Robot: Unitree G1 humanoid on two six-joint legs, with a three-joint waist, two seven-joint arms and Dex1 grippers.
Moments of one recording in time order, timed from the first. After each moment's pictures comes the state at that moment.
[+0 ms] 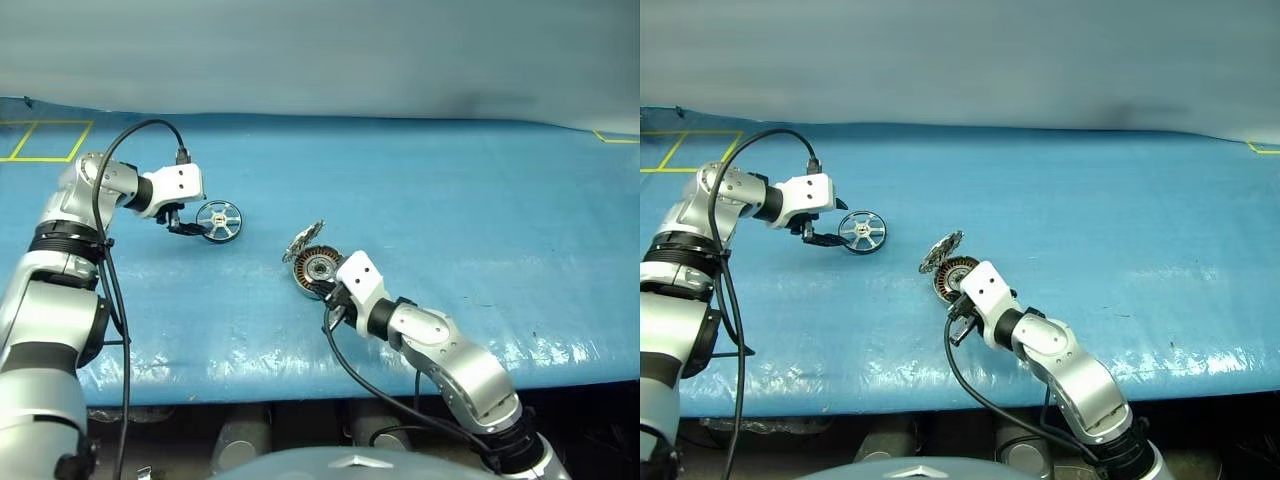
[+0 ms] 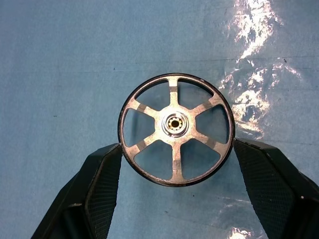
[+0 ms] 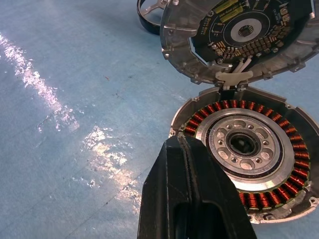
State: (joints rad) left arm -1.00 0.76 -0.30 0.98 0.22 -0.22 -1.27; right arm -0.09 -0.31 0.38 -0.56 0.21 0.78 0.38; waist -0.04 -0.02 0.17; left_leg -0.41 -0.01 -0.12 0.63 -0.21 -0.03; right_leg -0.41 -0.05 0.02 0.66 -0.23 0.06
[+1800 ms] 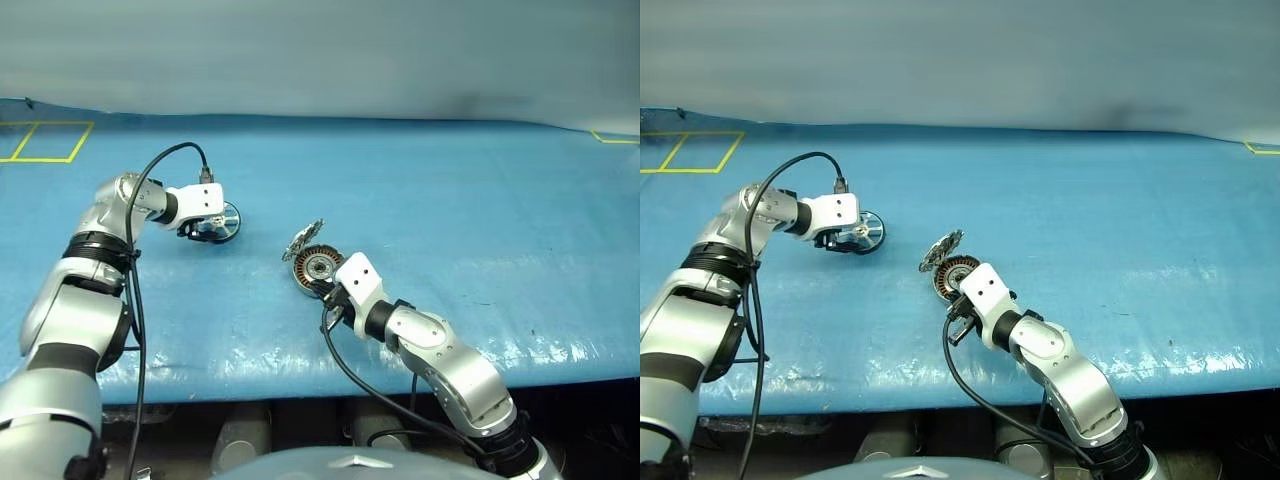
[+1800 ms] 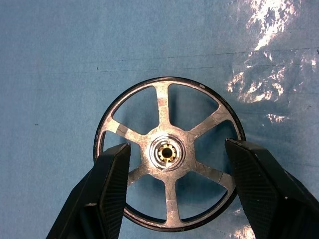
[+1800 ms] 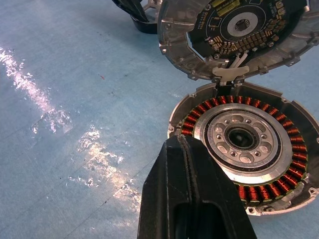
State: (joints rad) left arm -0.98 0.67 -0.34 1.04 0.34 -0.26 -1.07; right arm -0.07 -0.29 0.38 -0.55 0.18 0.77 0.37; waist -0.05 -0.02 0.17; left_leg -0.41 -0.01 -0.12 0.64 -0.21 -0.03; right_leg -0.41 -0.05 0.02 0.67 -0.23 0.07
